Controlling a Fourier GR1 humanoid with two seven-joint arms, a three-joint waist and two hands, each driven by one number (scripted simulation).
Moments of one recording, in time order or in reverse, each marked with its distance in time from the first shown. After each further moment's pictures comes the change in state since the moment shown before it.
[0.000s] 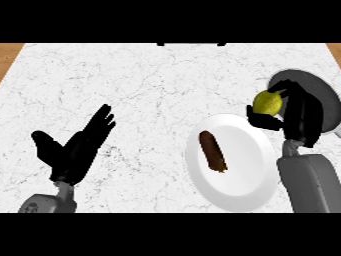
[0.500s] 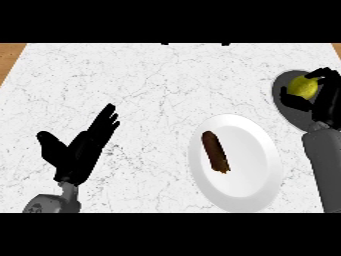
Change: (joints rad) left arm -0.001 -0.025 -0.014 -0.026 -0.031 0.009 0.019; right arm -0.189 -0.140 -0.222 0.449 -0.062 -0.306 -0.212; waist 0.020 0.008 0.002
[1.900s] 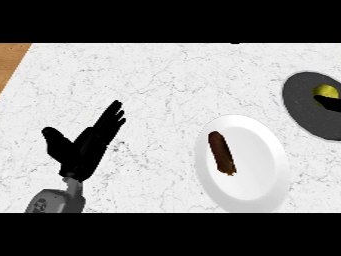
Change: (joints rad) left arm -0.034 -0.021 -0.001 0.008 -0.005 -0.036 0.009; right arm -0.228 -0.254 -0.387 0.674 -0.397 0.090 -0.540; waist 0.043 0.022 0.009
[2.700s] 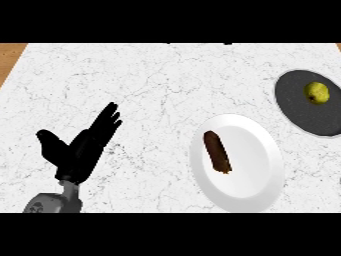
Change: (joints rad) left arm 0.026 0.000 0.017 -0.014 -0.003 0.002 0.004; right arm 0.172 -0.144 -0.193 0.080 -0.259 0.587 -0.291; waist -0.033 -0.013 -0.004
